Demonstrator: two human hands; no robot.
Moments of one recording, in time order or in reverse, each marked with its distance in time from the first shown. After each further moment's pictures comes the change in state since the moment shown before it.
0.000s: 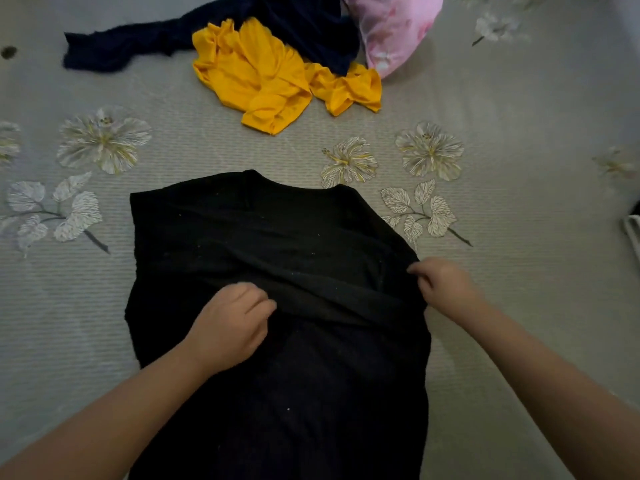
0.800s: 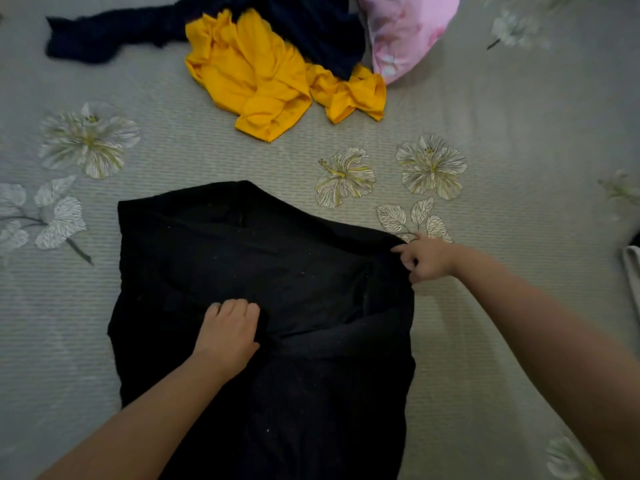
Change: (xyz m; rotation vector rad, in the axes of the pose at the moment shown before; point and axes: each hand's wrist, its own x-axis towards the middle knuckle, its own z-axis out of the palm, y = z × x) left_hand 0.034 0.005 0.027 0.241 -0.710 -0.504; right_hand 0.103 0.018 -0.049 -0.306 -0.714 -0.083
